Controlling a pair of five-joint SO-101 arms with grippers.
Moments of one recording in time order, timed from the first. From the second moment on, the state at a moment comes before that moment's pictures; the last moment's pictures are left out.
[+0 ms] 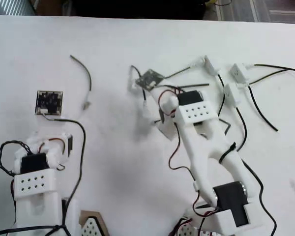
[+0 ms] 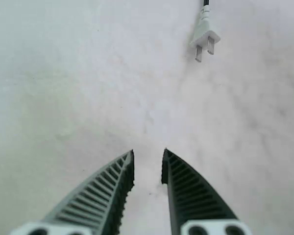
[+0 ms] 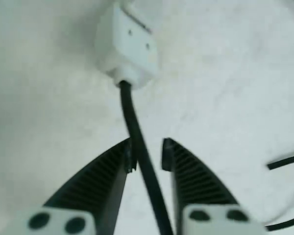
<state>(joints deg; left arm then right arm) -18.4 -56.7 69.9 53.0 -13.3 -18.4 -6.9 24.2 71.5 32.4</state>
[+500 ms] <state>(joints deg) -18.4 -56.7 69.9 53.0 -13.3 -19.7 -6.9 29.1 70.9 32.4</state>
